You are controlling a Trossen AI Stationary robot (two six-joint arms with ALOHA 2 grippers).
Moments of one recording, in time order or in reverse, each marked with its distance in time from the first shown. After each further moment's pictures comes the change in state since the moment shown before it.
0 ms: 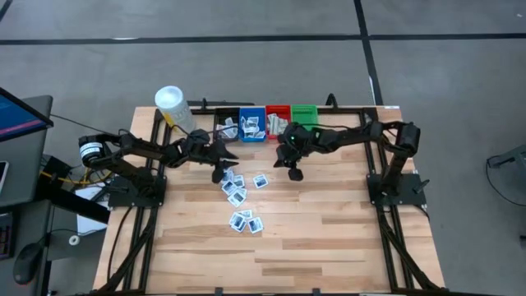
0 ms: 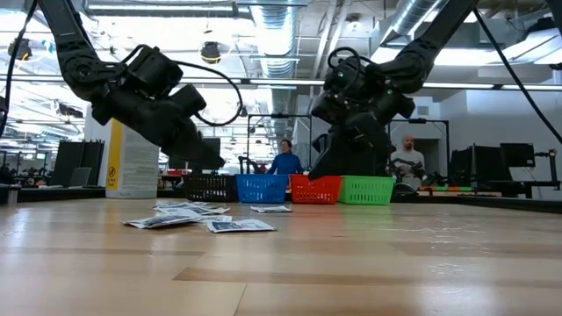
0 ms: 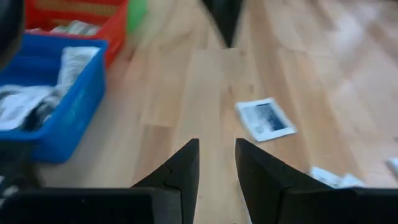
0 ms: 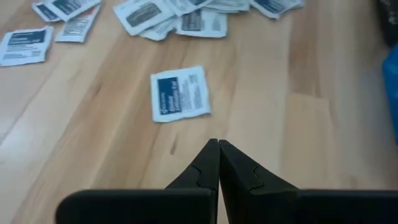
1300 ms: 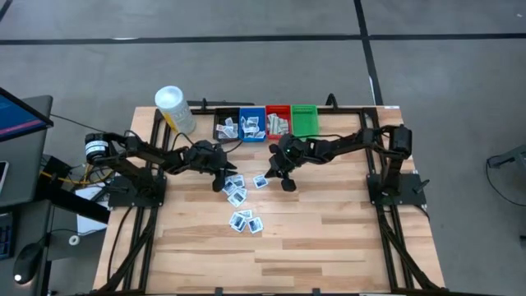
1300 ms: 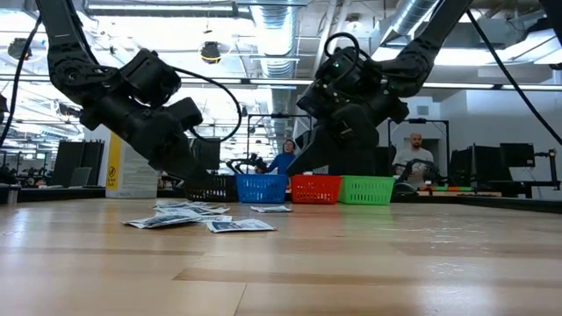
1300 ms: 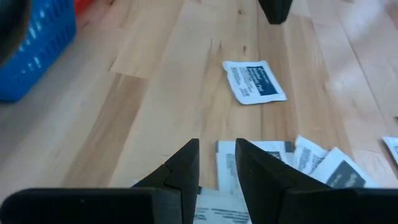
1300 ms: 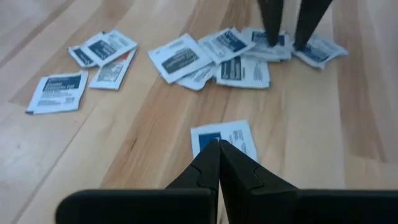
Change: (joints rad) left arm -0.119 0.053 -0.040 0.007 -0.124 -0.133; right arm 0.128 0.065 -0.006 0.211 0.003 0.130
